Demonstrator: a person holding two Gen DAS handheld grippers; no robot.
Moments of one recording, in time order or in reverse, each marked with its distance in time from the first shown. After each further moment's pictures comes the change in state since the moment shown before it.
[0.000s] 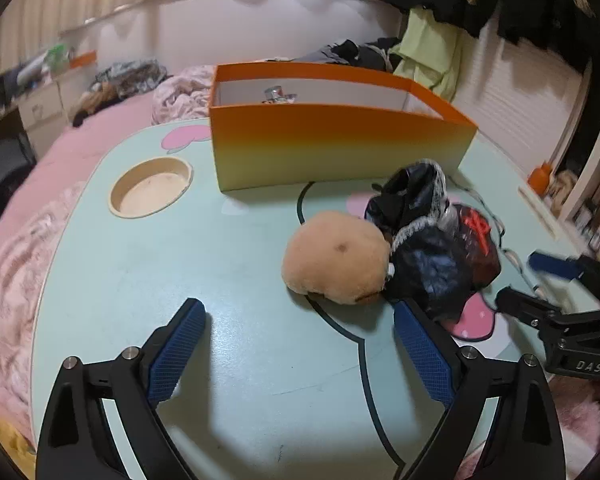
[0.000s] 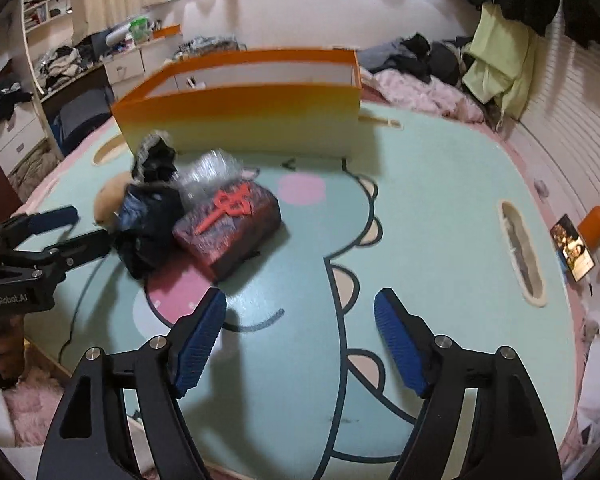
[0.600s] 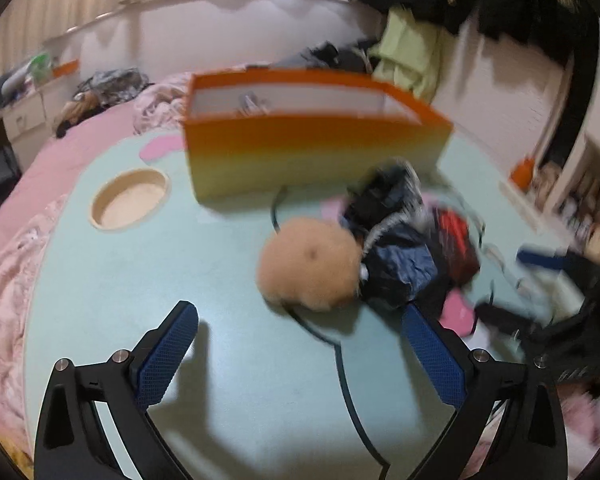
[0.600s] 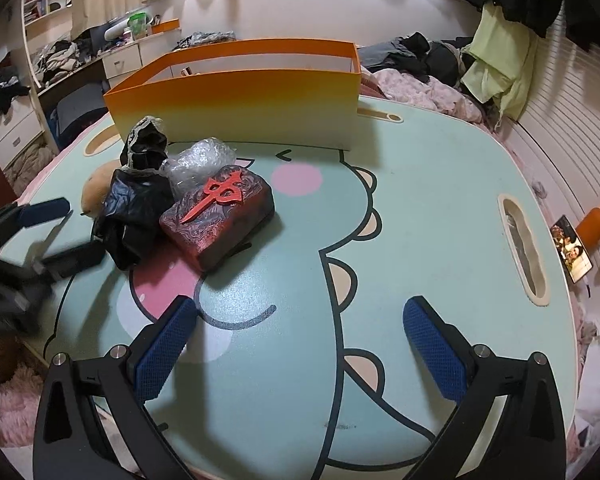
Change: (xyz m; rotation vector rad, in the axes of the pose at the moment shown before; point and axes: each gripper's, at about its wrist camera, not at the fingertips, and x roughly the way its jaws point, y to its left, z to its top) left arm -0.014 0.008 0.014 -0.034 -0.051 -0.087; right arm 0.003 0.000 -0.009 -0.013 -0.007 -0.012
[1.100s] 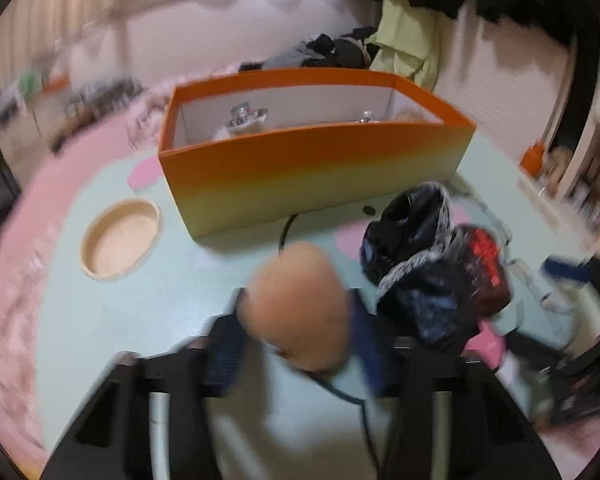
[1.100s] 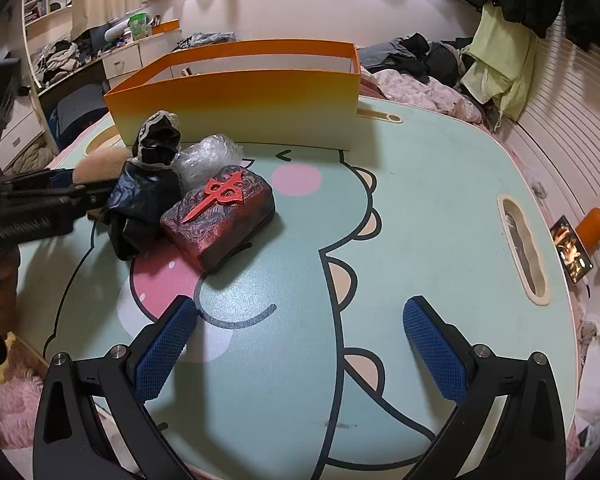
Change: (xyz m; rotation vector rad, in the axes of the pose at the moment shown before) left arm 0.031 -0.018 0.009 0.132 0.058 0.054; right arm 0.000 -0.001 0.000 -0.001 -0.001 0.000
